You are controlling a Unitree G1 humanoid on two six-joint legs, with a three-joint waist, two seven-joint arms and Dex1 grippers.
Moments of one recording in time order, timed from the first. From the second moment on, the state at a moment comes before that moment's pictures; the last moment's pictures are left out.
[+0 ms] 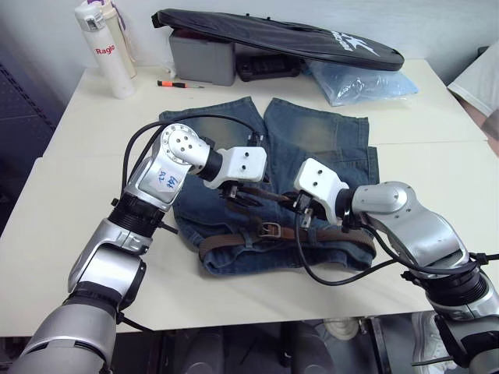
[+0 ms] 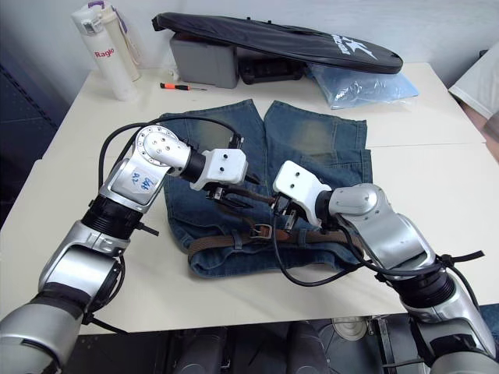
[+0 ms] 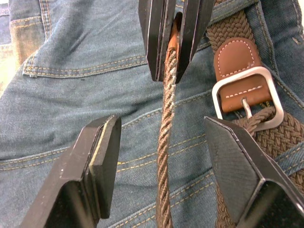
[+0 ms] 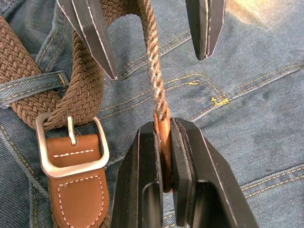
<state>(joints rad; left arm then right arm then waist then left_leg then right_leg) -1.01 0.45 -0.38 0.29 0.09 0.15 -1.28 -0.62 -0.70 0.31 -0.43 0.21 0.89 0.77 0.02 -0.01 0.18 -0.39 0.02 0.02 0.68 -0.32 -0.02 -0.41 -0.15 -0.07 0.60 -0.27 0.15</state>
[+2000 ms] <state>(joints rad) -1.01 0.51 -0.36 0.39 0.09 0.08 -1.26 -0.40 -0.75 0.38 -0.51 0.03 0.66 0.76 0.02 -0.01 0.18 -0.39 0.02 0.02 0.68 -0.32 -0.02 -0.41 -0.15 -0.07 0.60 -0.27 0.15</state>
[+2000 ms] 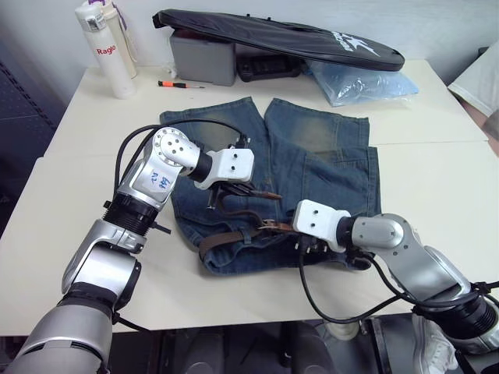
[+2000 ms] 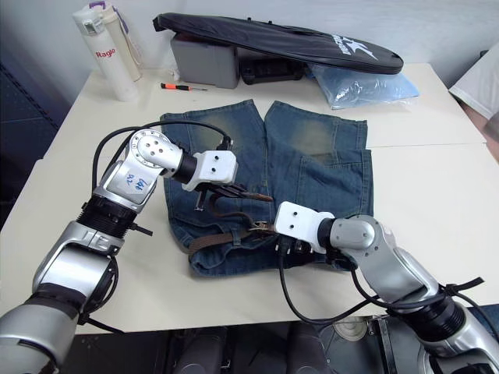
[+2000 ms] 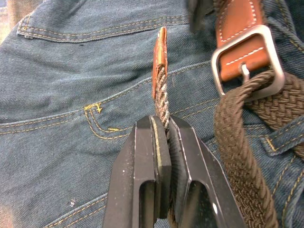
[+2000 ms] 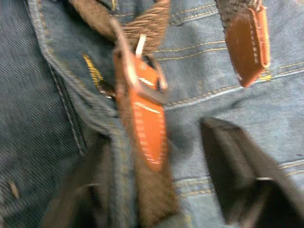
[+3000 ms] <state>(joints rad) -0.95 0.54 -0.34 0.29 0.05 0.12 -1.30 -0.39 -0.64 0.27 -0.49 0.06 0.77 0.66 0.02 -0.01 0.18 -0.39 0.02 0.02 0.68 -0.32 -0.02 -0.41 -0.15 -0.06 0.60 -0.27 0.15</state>
